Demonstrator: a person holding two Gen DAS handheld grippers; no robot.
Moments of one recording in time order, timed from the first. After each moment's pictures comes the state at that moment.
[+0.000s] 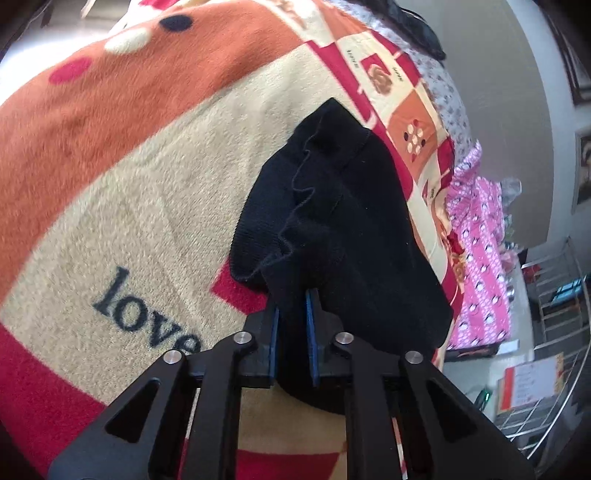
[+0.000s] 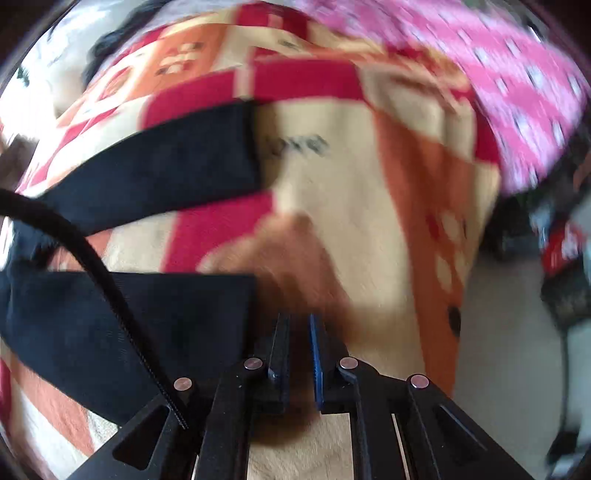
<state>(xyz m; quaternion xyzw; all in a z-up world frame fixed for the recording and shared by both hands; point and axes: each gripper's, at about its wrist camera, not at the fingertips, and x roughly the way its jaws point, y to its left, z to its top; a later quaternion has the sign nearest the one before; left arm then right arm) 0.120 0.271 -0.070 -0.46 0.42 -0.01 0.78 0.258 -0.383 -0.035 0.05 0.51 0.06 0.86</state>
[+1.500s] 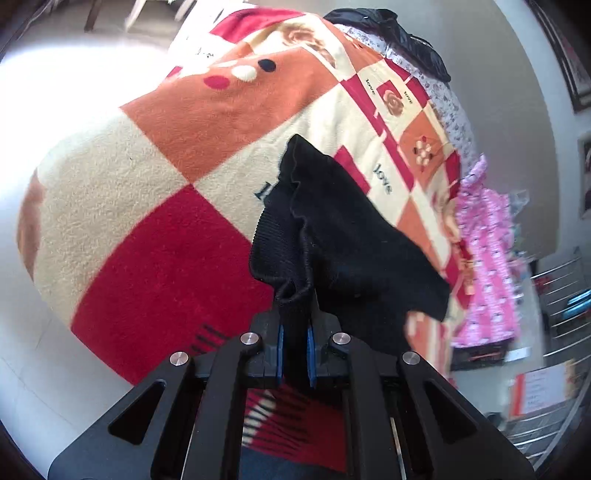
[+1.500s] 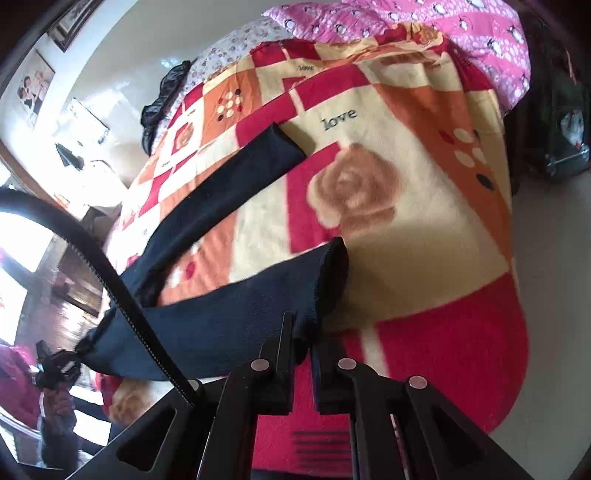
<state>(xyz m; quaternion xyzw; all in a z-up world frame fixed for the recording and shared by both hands) -0.040 0.286 -0.021 -0.46 0.40 0.05 0.79 0.109 -0.379 -0.011 0.18 0.46 0.16 0.85</state>
